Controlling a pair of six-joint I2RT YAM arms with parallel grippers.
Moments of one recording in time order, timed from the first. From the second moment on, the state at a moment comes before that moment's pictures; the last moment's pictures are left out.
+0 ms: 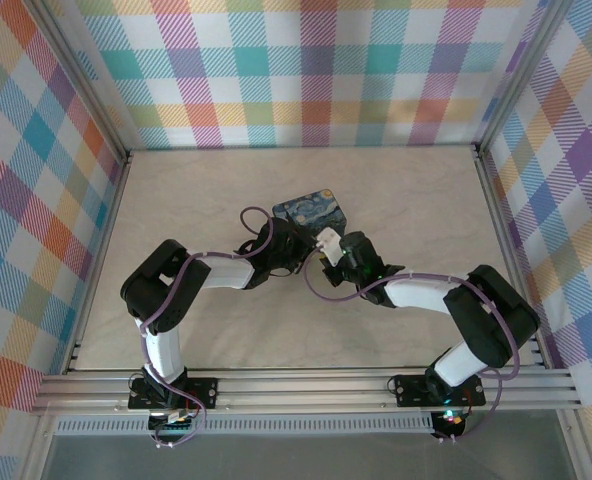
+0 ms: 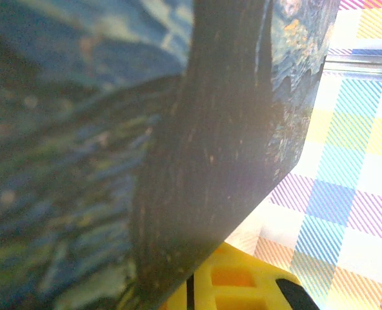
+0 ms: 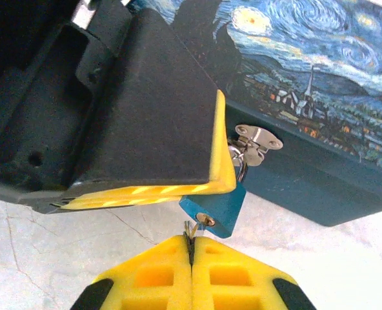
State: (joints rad) left arm -0.68 1.86 0.89 0.44 0.22 -1.44; right arm 0.69 1.55 0.64 0.29 0.03 -0.16
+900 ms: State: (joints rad) left arm -0.68 1.80 0.89 0.33 0.20 -1.39; right arm 0.63 1.63 0.61 0.40 -0.13 0.19
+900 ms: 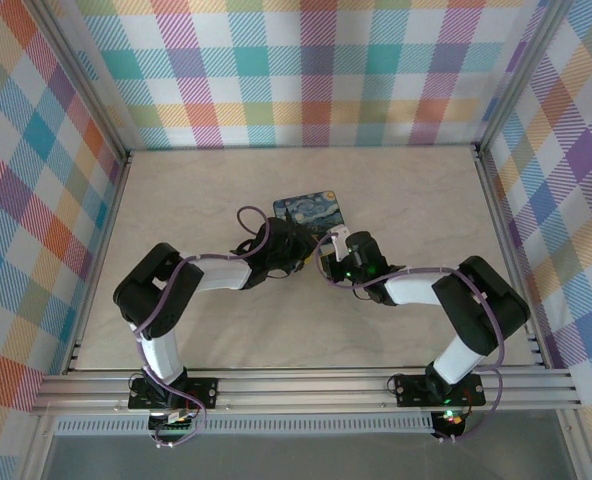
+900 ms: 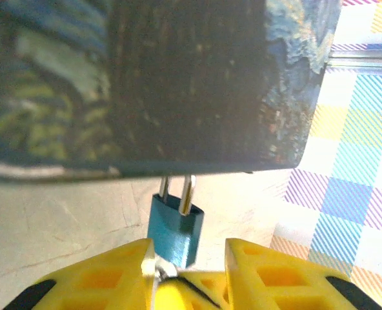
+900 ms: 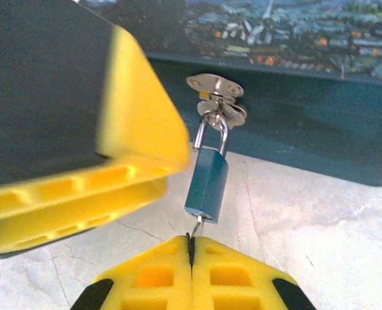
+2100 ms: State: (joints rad) left arm -0.44 1.47 0.86 -0.13 0.12 -1.02; right arm 0.45 1.61 0.57 0.38 -0.38 0.74
